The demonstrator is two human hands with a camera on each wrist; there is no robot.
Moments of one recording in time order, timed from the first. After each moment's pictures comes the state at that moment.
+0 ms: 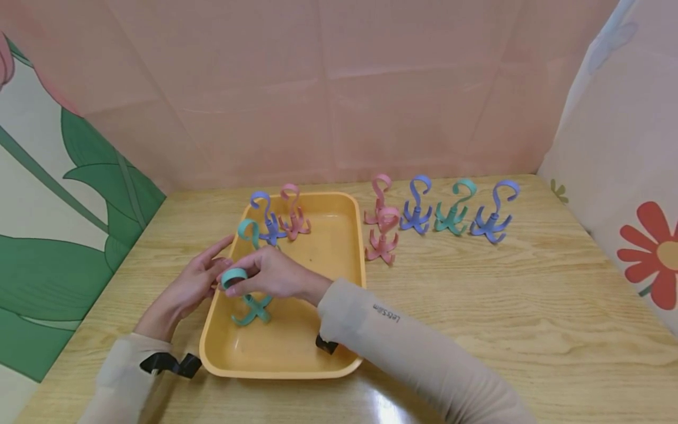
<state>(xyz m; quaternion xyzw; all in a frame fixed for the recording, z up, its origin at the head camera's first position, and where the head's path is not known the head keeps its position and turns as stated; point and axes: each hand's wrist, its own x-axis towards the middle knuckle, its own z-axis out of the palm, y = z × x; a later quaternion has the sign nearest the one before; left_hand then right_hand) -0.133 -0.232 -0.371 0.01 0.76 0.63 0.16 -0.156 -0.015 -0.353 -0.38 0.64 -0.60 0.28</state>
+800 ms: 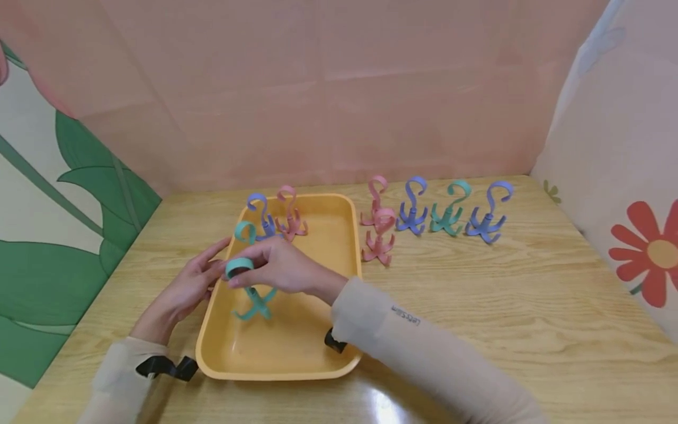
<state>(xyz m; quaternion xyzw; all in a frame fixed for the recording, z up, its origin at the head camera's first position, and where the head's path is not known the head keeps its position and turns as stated) -0.131 -0.232 -0.371 0.01 0.76 0.63 0.15 -0.149 0.010 -0.324 -0.38 0.67 -0.60 0.23</state>
